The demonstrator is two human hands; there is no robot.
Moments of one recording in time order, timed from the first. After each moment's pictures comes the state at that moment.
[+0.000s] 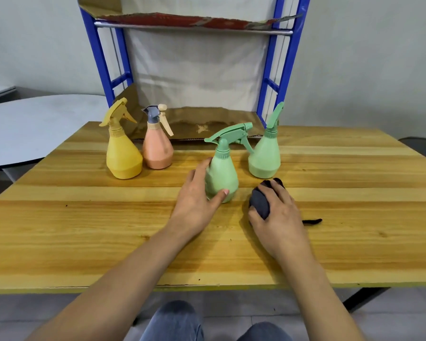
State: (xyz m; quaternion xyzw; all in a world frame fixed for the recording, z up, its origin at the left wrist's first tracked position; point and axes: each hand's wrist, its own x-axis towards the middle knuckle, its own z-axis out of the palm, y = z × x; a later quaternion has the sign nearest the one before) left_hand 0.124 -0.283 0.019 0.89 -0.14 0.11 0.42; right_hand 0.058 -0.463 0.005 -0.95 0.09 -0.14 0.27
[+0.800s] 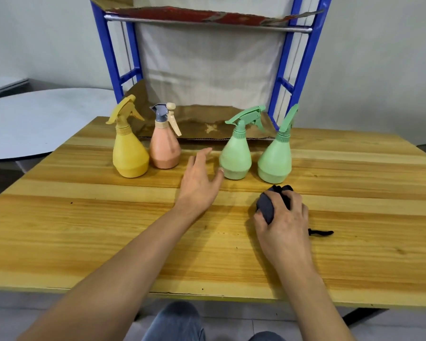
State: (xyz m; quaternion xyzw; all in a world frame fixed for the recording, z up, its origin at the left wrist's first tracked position) left_hand 0.181 -0.284 0.017 0.89 -0.07 0.13 0.43; right_hand 0.066 -0.450 0.002 -0.95 0.11 -0.19 0.24
